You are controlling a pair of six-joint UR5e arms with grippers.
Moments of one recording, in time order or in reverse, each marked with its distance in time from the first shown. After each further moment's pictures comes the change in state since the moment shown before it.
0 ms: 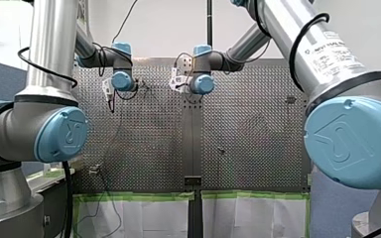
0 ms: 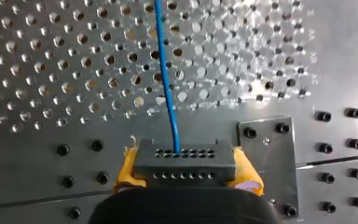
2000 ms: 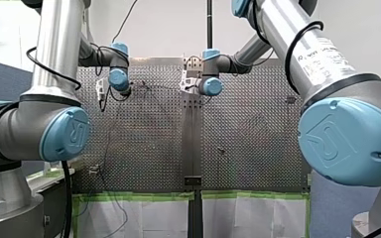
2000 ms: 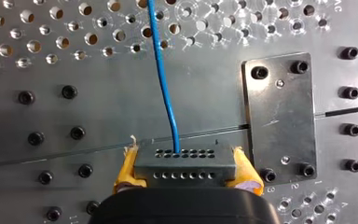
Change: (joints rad) left arm 0.042 -0.048 0.084 -0.203 -0.024 0.080; right arm -0.072 0.041 -0.060 0.006 -0.032 0.021
